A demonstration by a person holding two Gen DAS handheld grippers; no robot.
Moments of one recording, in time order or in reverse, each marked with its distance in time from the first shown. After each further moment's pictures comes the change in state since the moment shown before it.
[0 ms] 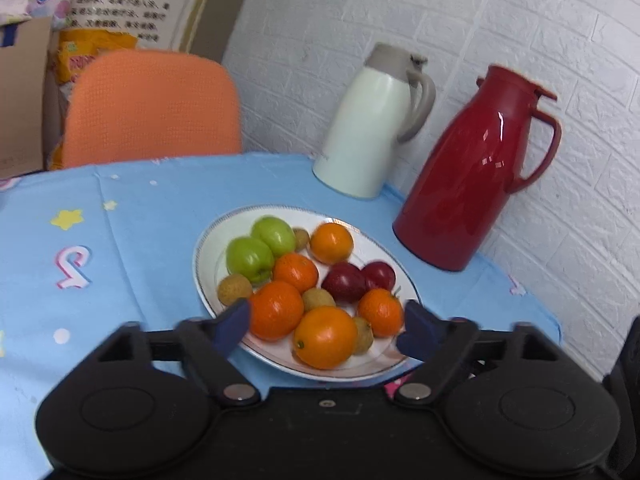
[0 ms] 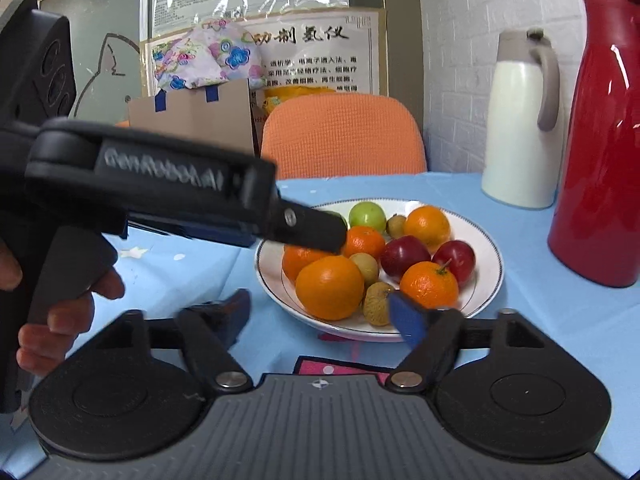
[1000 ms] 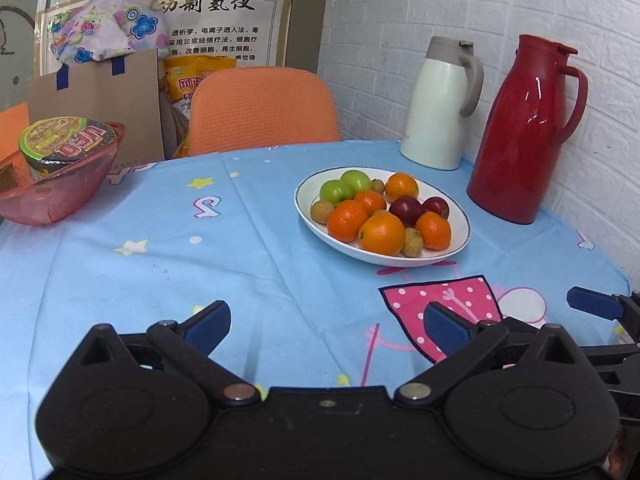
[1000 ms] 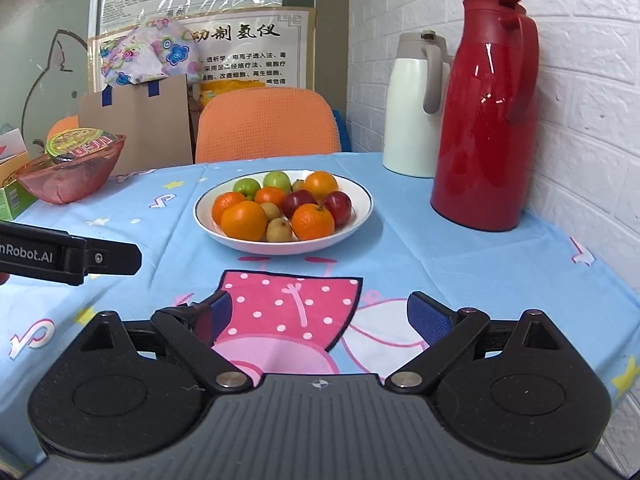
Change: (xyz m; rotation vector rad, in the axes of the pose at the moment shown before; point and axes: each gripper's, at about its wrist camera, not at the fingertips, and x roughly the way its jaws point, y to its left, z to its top) left arm -0.077 -0.058 -0.072 0.046 0.003 0.388; right arm -0.085 -0.022 -0.033 0.050 0.044 -0.216
